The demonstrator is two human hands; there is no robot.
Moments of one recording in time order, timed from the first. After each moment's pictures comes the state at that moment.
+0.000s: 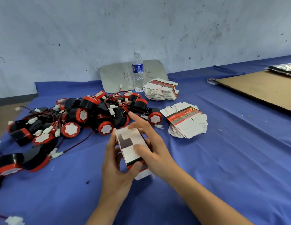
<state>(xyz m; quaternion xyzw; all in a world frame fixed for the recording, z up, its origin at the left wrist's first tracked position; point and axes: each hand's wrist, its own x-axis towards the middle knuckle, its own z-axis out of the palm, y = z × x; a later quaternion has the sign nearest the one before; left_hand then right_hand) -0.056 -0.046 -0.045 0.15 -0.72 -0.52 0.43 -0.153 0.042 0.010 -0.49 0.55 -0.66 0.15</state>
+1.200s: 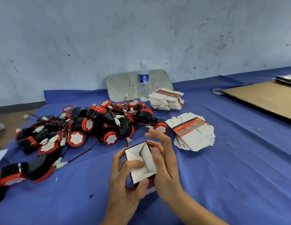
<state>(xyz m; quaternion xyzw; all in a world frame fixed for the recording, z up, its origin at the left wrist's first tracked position) -0.056 -0.040 -0.033 0.10 -0.80 -0.36 0.47 -0.144 0.036 -0.007 -0.43 0.53 -0.73 0.00</state>
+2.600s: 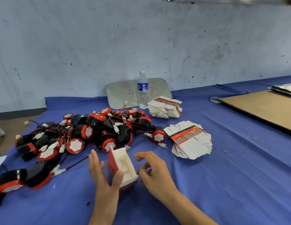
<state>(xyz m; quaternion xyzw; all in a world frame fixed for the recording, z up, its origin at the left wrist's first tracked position) -0.056 -0.068 -0.043 0.25 -0.66 -0.55 0.44 -0.176 0.020 -0.041 -0.48 0.71 -0.52 0.04</state>
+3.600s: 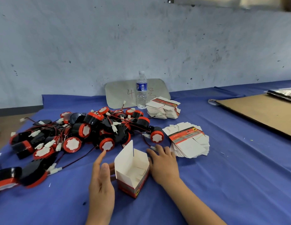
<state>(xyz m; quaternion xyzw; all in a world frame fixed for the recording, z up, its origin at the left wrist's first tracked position) -0.060 -0.071 -0.051 0.27 -0.66 -0.53 0.47 -0.225 0.009 -0.052 -0.41 0.89 -0.15 -0.11</state>
